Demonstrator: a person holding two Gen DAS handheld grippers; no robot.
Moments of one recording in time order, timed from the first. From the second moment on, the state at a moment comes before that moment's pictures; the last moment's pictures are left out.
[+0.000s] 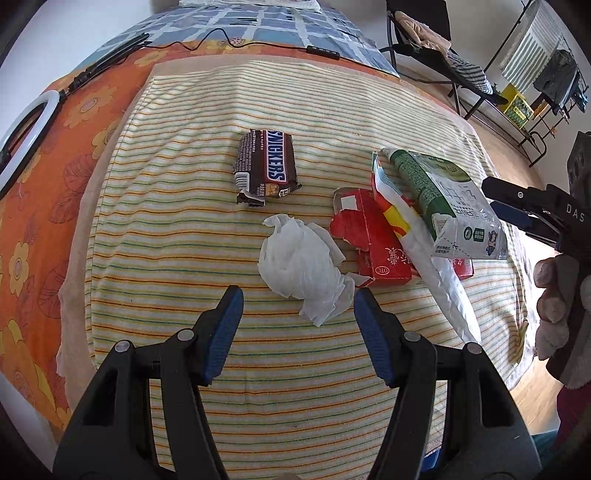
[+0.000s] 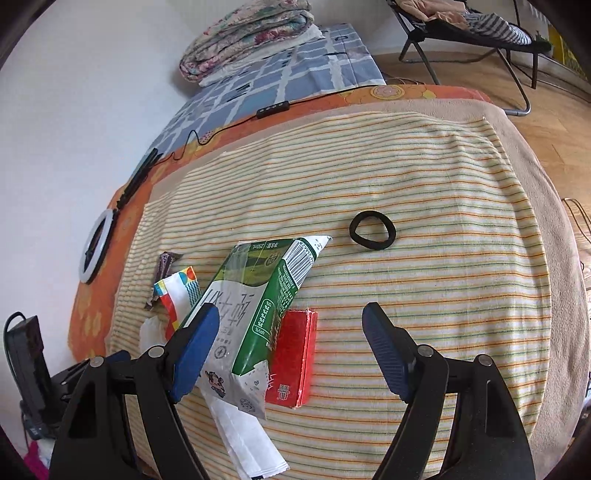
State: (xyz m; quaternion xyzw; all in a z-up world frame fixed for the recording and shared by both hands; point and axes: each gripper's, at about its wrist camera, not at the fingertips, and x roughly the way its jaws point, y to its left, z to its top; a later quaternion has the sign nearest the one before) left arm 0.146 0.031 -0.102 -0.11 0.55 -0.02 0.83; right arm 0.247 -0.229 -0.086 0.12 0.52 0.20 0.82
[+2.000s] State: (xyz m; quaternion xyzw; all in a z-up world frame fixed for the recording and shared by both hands) left arm 0.113 0.017 -0.069 -0.05 0.50 -0.04 0.86; right arm 0.174 -0.184 -0.005 -0.05 0.36 0.23 0.90
